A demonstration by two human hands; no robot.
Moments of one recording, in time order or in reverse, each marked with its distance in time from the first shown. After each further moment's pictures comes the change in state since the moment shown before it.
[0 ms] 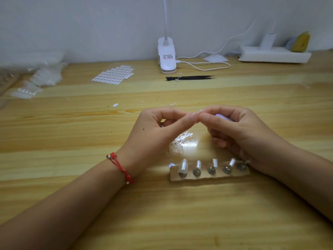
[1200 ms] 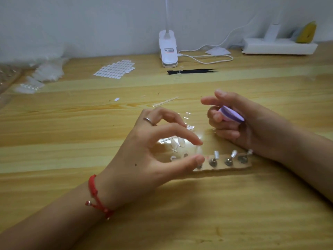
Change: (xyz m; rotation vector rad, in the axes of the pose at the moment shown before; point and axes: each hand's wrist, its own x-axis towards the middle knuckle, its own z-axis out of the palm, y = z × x) left_hand -0.046 0.009 -0.011 0.454 -0.116 0.200; right_hand 0.006 -0.005 -0.016 0.199 -0.163 0.191
